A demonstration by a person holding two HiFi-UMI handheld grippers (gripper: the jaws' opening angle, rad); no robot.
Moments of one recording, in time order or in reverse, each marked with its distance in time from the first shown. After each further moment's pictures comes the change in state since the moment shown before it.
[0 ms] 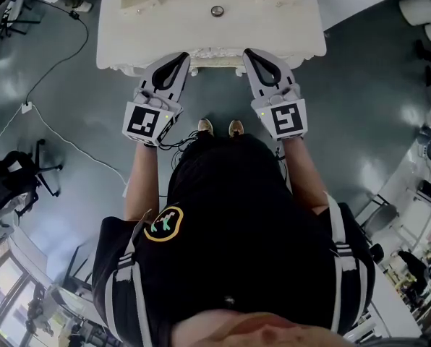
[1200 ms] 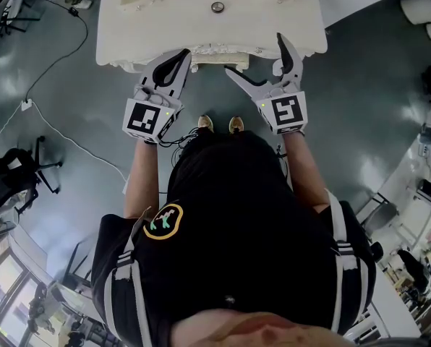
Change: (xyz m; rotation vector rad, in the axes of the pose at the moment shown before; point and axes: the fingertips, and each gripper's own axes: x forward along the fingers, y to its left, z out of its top) left arm 0.000 0.000 -0.003 -0.003 0.005 0.006; right arm 0.002 -0.005 -0.028 0.041 0.096 -0.011
